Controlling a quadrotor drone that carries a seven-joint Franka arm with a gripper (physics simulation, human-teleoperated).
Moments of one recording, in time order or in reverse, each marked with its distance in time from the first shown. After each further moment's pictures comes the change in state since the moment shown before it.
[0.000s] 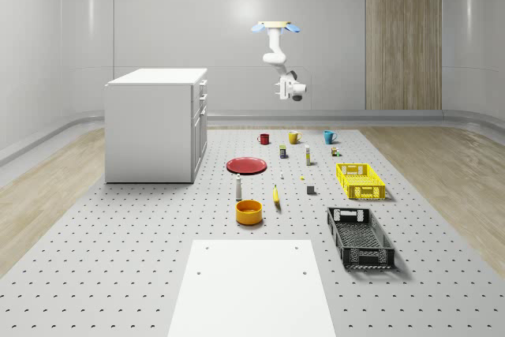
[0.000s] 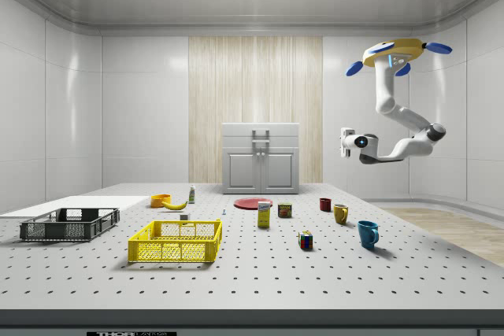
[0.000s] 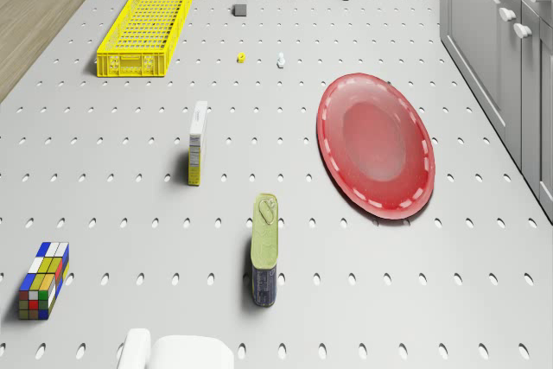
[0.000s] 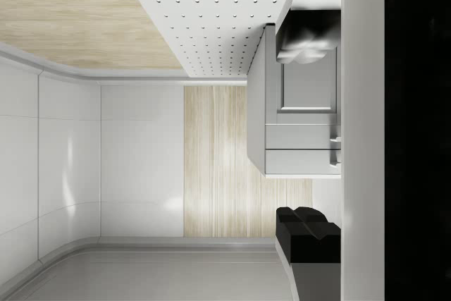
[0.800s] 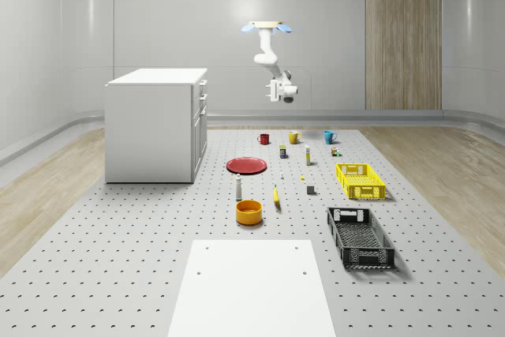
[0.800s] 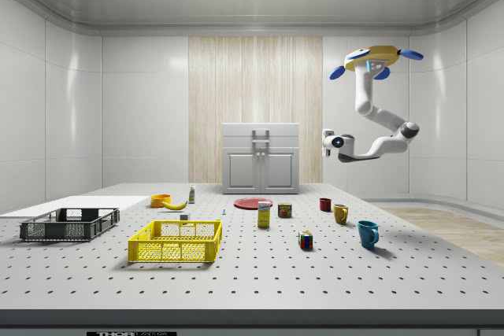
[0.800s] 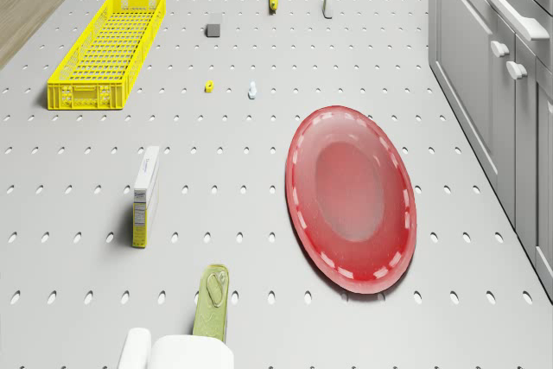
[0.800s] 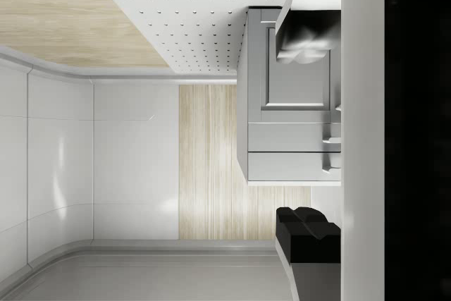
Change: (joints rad) arm 0.070 -0.065 -0.028 -0.008 -0.048 0.062 0.039
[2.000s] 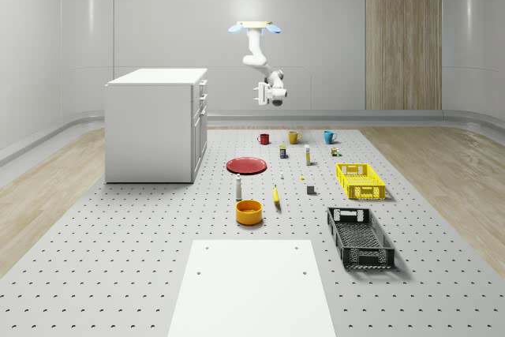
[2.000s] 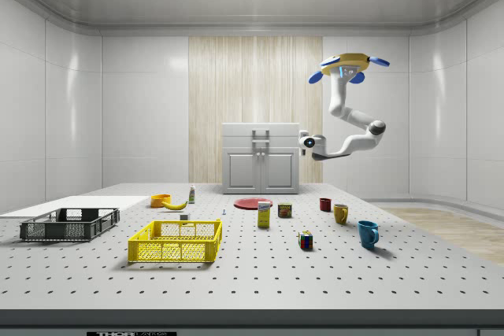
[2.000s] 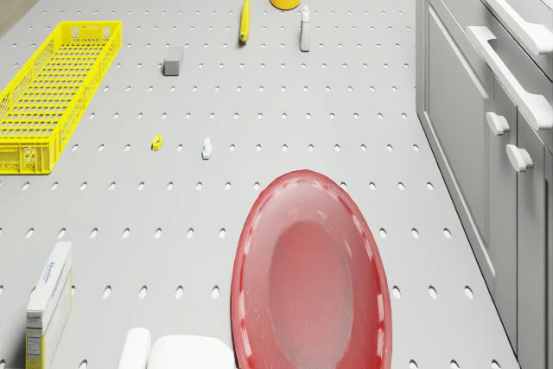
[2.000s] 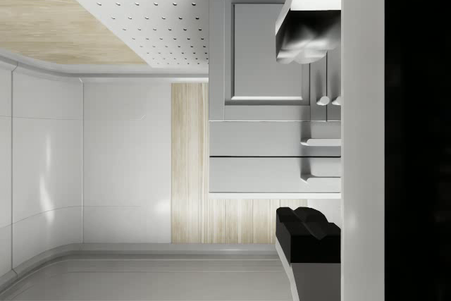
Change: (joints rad) arm 0.076 -0.077 -0.027 -0.010 -0.060 0.070 0.050
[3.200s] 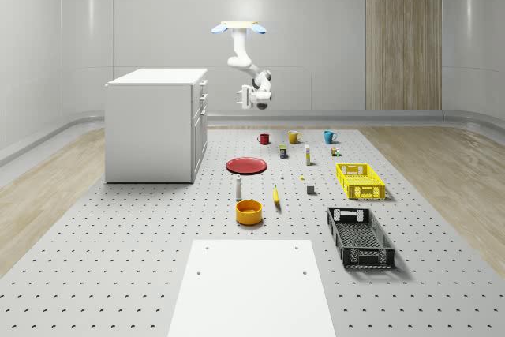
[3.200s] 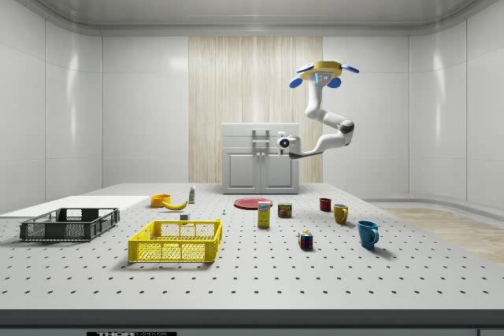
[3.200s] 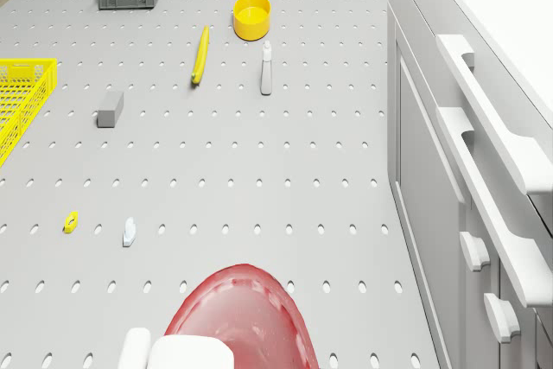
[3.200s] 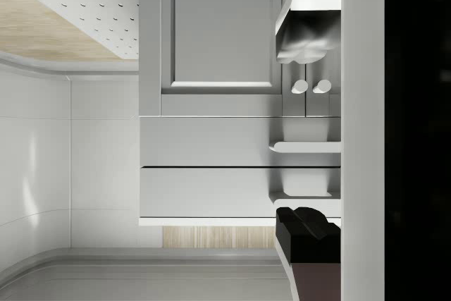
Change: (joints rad) arm 0.049 -0.055 -0.015 -0.007 -0.044 0.047 0.037
